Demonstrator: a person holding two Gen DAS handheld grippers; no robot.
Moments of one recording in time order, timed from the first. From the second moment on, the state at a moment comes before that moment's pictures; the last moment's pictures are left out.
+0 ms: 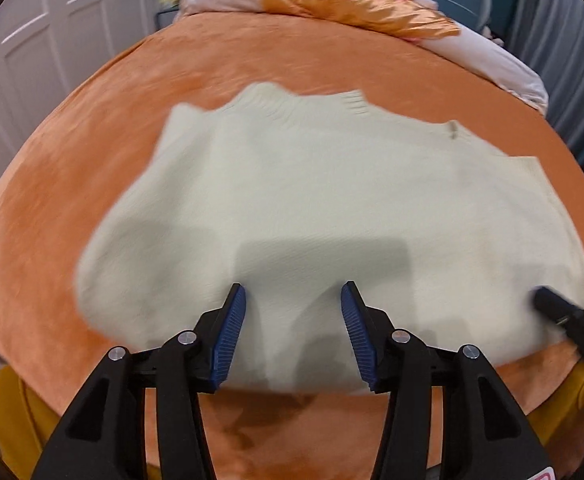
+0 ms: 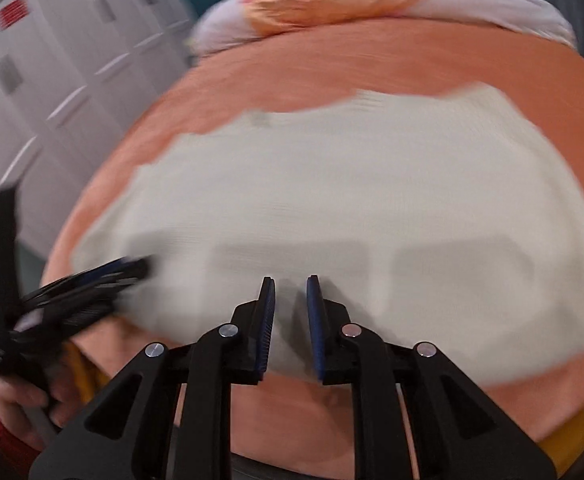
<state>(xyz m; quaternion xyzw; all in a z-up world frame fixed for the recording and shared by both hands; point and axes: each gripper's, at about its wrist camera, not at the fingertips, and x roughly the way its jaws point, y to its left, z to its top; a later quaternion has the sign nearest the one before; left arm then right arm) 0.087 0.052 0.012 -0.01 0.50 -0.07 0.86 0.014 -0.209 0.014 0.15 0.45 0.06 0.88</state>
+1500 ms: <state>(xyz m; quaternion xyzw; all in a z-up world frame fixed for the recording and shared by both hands) 0.281 0.097 0.001 -0.13 0.51 -0.10 0.84 0.175 -0.384 0.006 0.23 0.44 -0.08 0.86</state>
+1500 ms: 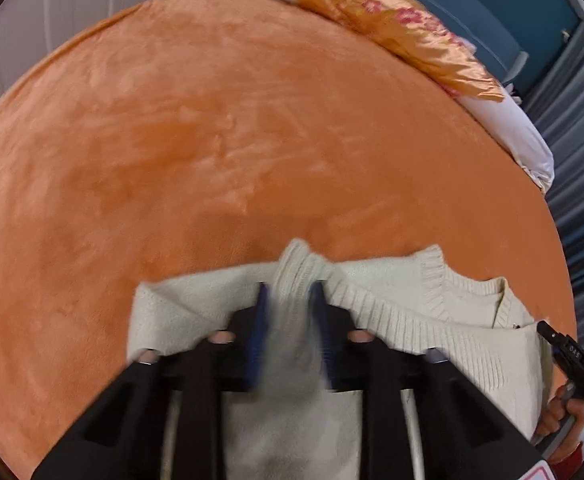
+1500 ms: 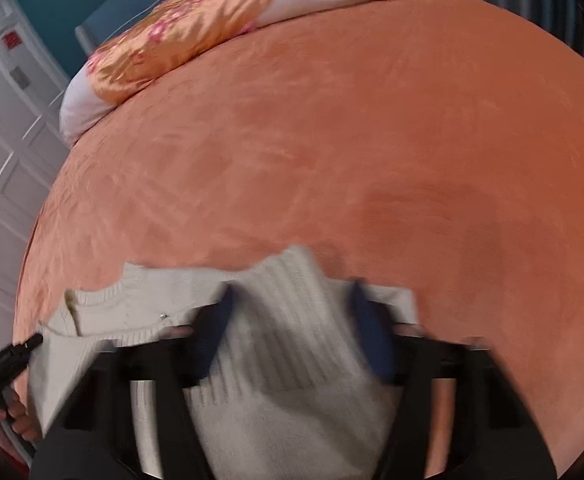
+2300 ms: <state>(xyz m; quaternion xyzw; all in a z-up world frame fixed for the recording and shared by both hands) 0.224 0.092 0.051 -0.06 0.43 -0.01 0.90 0.112 -0.370 0.059 0.23 0.35 -0.10 0.90</state>
